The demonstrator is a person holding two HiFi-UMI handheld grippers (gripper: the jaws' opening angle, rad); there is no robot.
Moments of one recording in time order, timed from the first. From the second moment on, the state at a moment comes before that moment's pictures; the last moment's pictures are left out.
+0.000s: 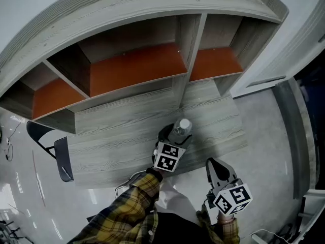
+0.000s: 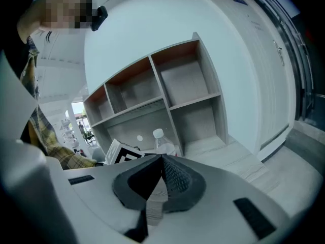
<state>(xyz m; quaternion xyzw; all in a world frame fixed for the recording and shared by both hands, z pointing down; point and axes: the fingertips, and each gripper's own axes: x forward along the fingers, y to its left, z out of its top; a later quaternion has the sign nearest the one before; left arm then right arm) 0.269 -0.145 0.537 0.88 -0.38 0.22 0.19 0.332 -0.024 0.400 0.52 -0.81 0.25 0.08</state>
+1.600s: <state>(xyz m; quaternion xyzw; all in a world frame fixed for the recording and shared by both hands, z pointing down) -0.202 -0.001 0.442 0.63 -0.74 0.09 0.23 -0.047 0.010 0.417 0.16 -0.94 0.21 0.23</state>
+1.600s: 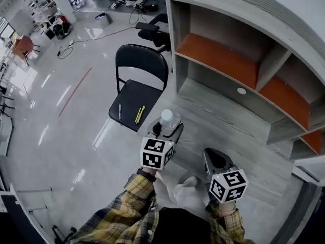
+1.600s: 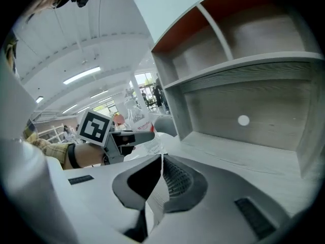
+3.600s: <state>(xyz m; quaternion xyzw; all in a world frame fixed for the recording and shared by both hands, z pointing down) -0.579 0.076 0.850 0.54 -0.73 0.18 0.37 -0.457 0.070 0.602 0.10 -0.90 0.32 0.29</state>
